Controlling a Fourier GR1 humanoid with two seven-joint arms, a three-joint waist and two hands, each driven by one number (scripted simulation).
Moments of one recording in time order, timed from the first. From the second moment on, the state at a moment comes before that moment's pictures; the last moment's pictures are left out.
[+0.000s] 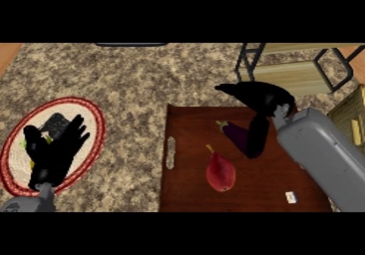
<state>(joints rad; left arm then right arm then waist) -0.06 0.38 -0.13 -1.36 0.36 0.16 0.21 -0.73 -0.42 0.47 -1.36 0.23 0.61 0.58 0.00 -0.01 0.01</state>
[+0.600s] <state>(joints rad) -0.07 0.34 -0.10 -1.35 0.32 0.14 0.23 -0.62 -0.36 0.47 -1.39 0.44 0.57 0.57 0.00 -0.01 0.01</state>
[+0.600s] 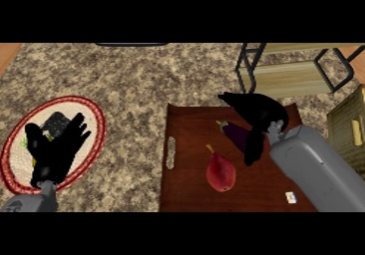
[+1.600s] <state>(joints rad) -0.07 0.30 -0.05 -1.35 0.26 0.08 0.23 -0.59 -0.26 0.44 -1.17 0.74 0.42 0.38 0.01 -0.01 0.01</state>
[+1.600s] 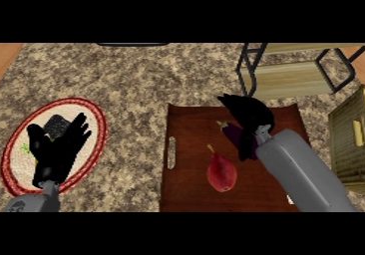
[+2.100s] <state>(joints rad) -0.05 0.27 -0.03 -1.38 0.24 0.08 0.23 -0.59 -0.22 0.43 -1.05 0.81 0.40 0.23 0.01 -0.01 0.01</state>
